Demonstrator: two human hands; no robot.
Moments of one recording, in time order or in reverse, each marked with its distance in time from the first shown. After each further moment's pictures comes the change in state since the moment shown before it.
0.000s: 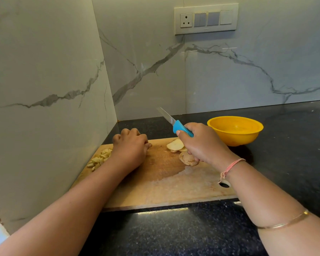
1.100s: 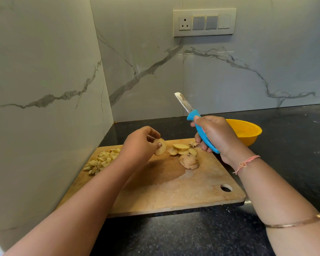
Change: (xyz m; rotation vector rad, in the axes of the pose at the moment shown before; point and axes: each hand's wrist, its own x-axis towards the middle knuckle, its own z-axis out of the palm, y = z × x) left_hand -0.004 0.022 -0.019 -0.769 0.016 -0.053; right_hand 0.006 -0.006 -0.031 0.523 0.028 0.304
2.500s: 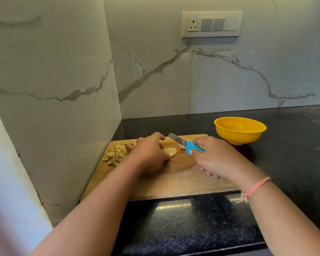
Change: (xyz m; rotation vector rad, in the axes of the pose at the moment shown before) left_hand -0.015 -0.018 -0.007 0.289 -0.211 -0.106; right_hand -0.063 -0.006 0.032 -0.655 -0.181 -0.025
